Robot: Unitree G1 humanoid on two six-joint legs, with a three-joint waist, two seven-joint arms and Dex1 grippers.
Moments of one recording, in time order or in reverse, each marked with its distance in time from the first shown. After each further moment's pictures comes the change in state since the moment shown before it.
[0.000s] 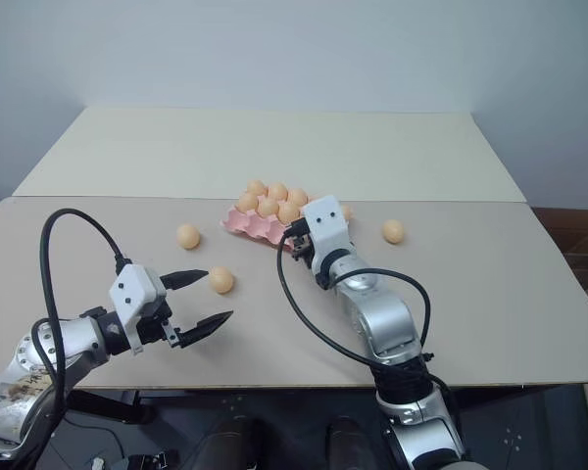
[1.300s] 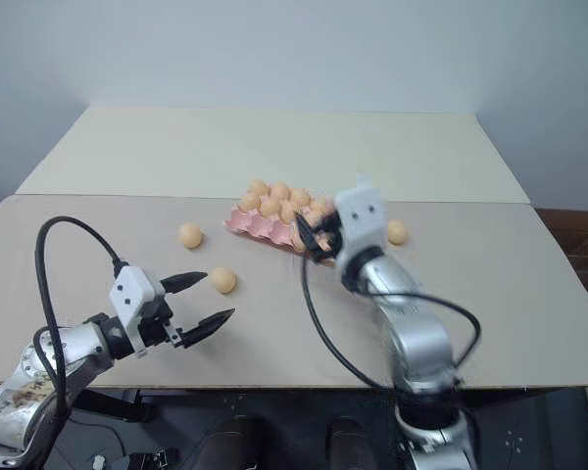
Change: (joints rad) left arm 0.041 -0.072 0.019 -0.024 -0.031 0.045 0.052; right arm 0.241 -0.085 -0.141 -0.349 0.027 -0.080 0.096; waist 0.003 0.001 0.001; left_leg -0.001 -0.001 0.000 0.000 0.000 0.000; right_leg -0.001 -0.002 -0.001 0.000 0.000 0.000
